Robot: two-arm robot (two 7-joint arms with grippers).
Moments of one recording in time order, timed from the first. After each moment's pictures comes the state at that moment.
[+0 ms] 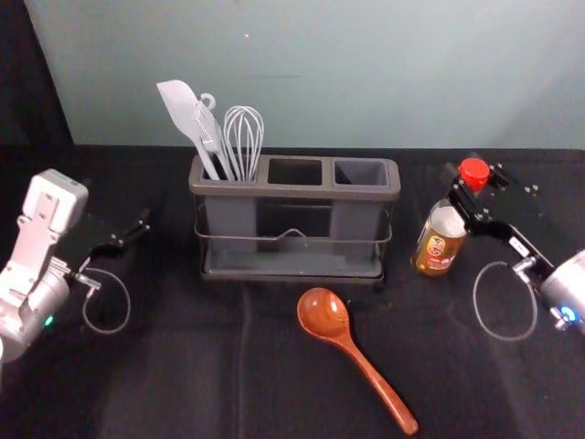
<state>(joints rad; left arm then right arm) -0.20 0.60 0.45 -1.41 -0.25 -0.12 0.03 0.06 0.42 -0.13 -1.58 0.47 -0.15 0.44</state>
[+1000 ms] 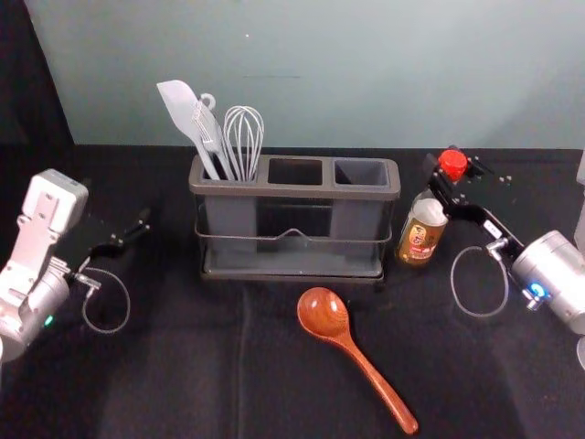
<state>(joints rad) -0.20 0.60 0.45 -1.41 -0.25 -0.12 0.03 0.20 0.37 -0.19 -1.40 0.48 -0.15 0.44</state>
